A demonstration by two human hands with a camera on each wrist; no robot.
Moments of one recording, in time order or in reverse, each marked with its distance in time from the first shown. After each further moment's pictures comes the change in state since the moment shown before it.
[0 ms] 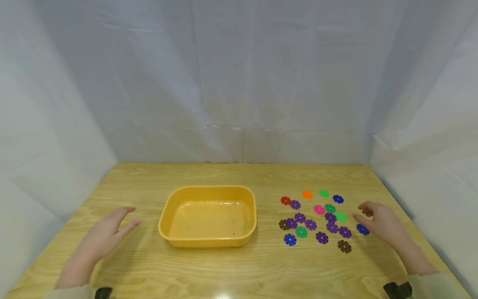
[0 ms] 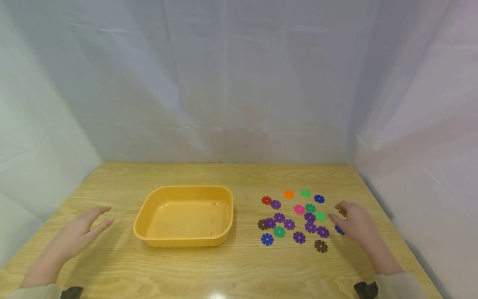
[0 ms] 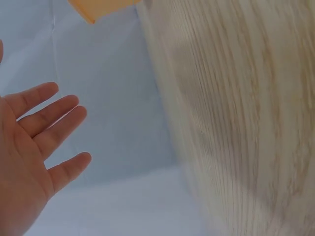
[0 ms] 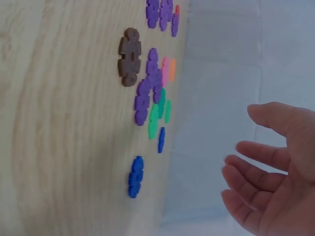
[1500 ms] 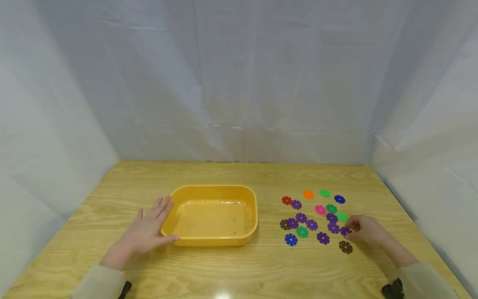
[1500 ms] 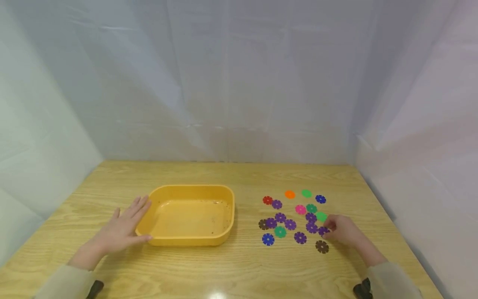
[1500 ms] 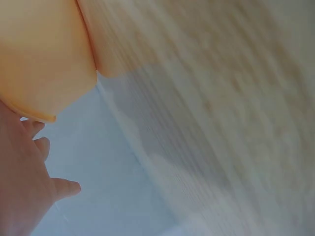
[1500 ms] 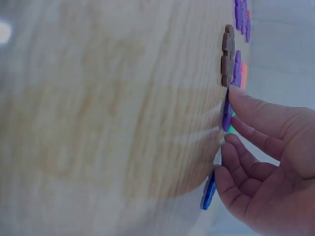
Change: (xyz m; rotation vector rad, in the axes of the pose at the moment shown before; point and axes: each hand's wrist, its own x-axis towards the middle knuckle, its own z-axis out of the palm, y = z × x) left_hand 0.025 0.028 0.052 0.188 -0.165 0.196; right_hand 0.010 0.027 0.044 0.188 -0.260 -0.029
